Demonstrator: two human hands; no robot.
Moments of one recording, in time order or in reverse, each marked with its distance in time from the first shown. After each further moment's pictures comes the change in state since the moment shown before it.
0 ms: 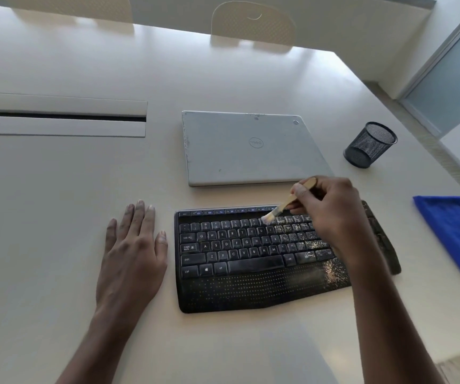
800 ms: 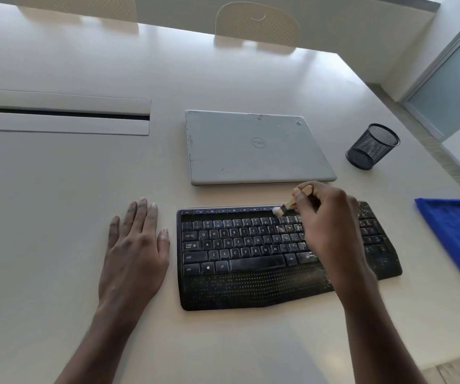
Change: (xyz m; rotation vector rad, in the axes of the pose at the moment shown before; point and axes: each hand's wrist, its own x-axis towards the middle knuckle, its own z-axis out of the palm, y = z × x) left_hand 0.001 -0.001 0.001 0.010 0.003 0.003; right_hand -0.022 -0.007 0.013 -0.214 0.141 -0.148
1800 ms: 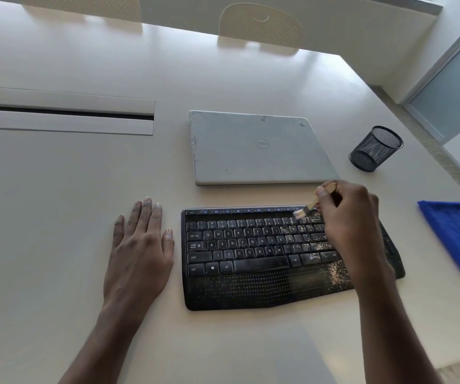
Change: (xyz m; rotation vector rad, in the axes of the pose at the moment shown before) left_hand 0.000 0.002 -0.001 -0.011 -0.005 -0.002; right_hand 0.015 0.015 -0.008 -0.075 0.052 0.082
